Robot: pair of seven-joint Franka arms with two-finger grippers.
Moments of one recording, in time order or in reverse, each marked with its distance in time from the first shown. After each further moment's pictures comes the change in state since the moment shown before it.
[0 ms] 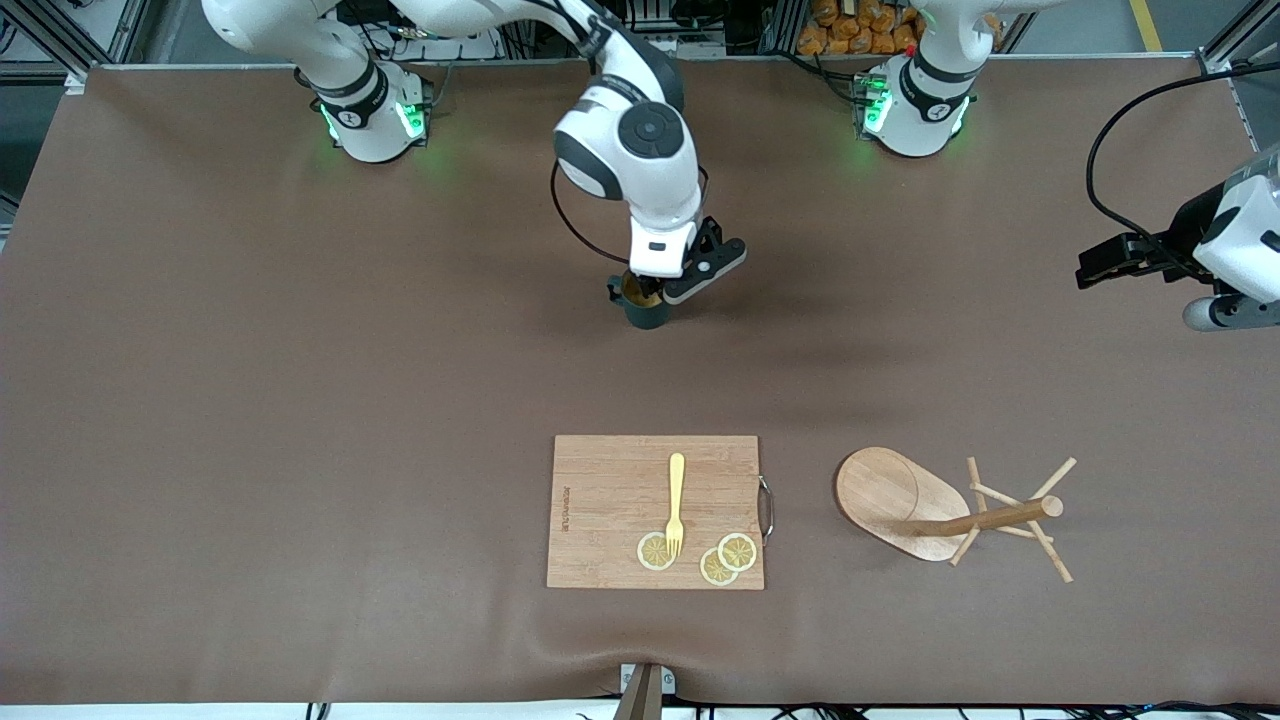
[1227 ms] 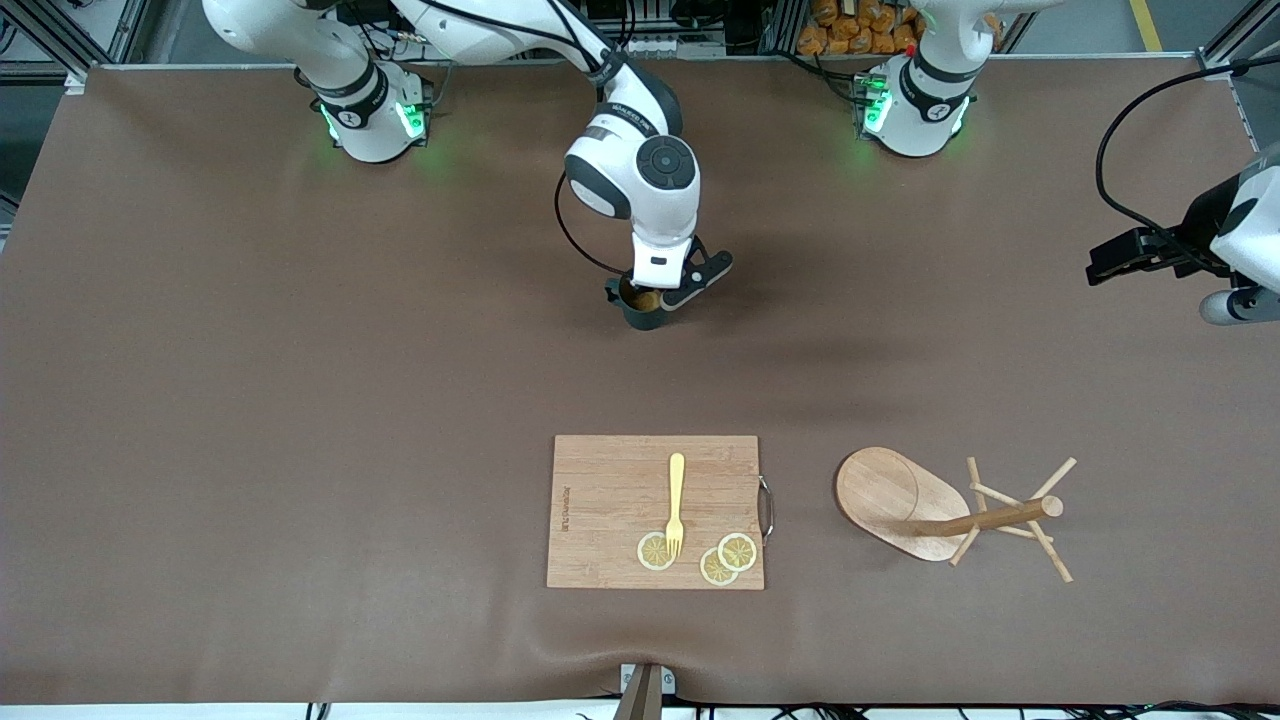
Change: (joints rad) left arm 0.005 -0.013 0.008 -0.003 0.000 0.000 0.000; right arm 0.060 0.125 -0.002 -0.060 -0.054 0.006 -0.021
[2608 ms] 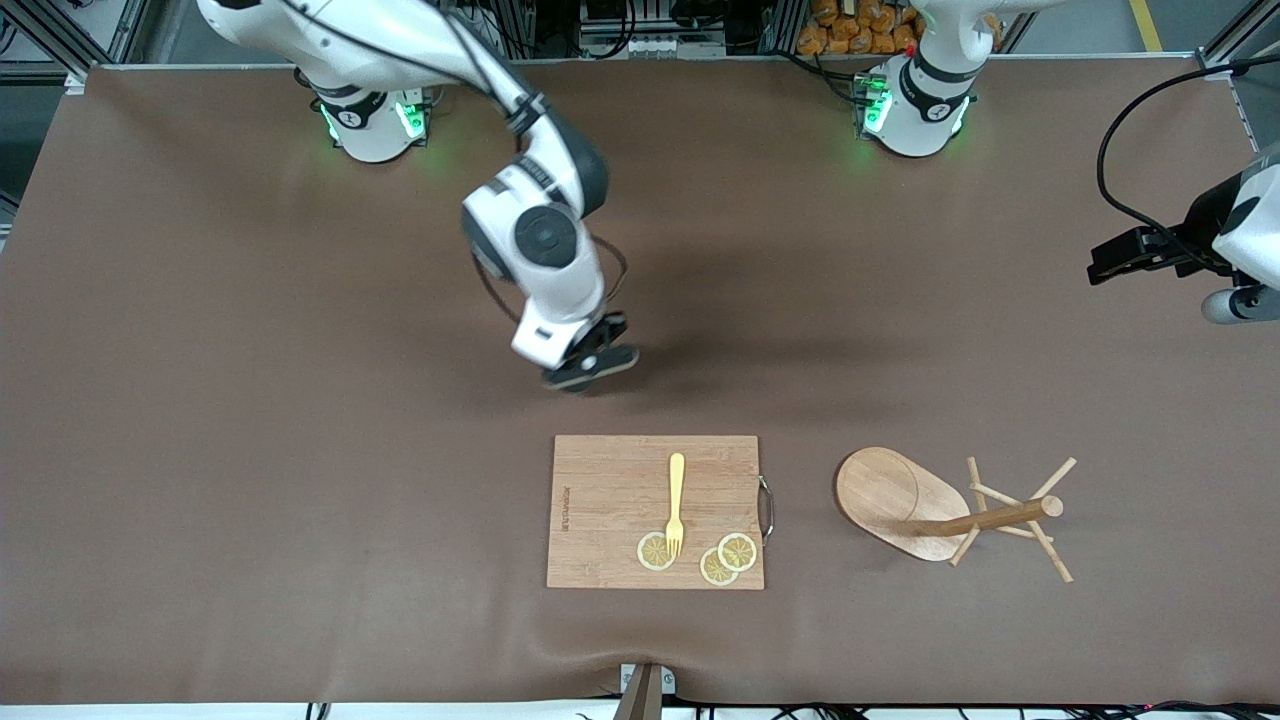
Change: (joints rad) left arm 0.001 -0.002 0.002 0.000 0.000 0.000 0.001; right arm -0.206 -0.082 0.000 0.003 0.002 -0.052 0.124
